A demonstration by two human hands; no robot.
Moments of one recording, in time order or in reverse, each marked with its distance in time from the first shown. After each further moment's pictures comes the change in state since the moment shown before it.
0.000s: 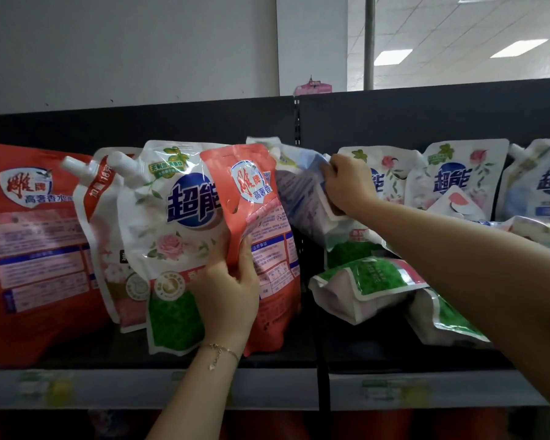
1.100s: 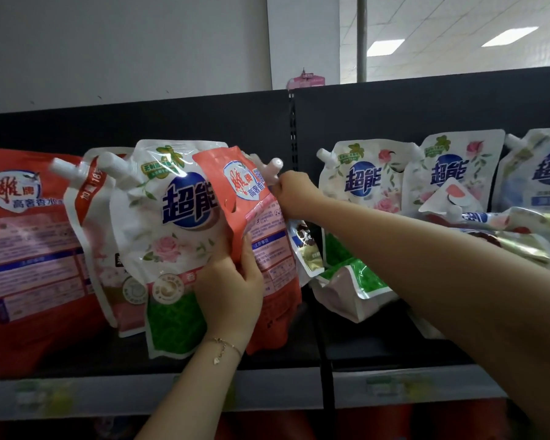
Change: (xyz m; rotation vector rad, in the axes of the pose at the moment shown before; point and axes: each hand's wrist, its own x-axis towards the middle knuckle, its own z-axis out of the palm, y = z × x) left_hand 0.004 0.002 0.004 0.120 -0.082 0.008; right_hand -0.016 -0.070 0.020 -0.034 -0.522 -0.019
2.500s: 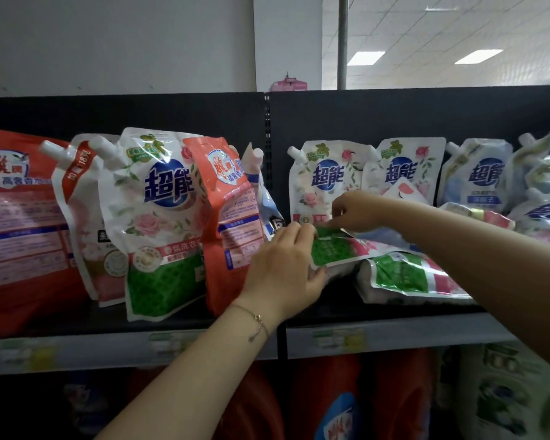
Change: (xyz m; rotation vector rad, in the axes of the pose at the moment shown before) left_hand -0.040 0.080 0.012 0.191 -0.516 0.534; right_hand -0.099 0.100 -0.067 -0.400 -0.278 0.046
